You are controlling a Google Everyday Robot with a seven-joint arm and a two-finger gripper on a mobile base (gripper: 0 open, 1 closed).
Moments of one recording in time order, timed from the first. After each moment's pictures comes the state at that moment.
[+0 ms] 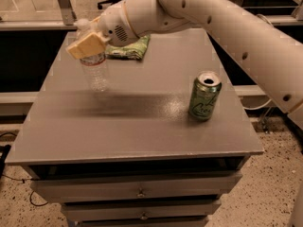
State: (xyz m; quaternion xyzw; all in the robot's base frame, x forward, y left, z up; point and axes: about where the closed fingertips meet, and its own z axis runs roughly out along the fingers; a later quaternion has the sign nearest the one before) arm 0.590 0.158 0.981 -0.57 0.60 0.36 0.42
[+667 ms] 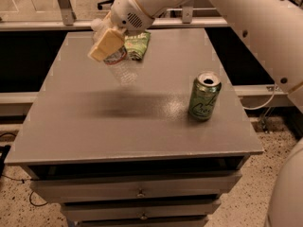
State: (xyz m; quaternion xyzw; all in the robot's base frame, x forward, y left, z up) arm 0.591 0.112 0.980 -0.65 0.62 0.26 0.34
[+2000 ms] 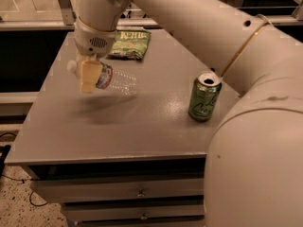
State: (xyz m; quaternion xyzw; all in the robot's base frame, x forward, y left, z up) arm 0.555 0.153 0.905 -0.79 0.57 0.15 0.15
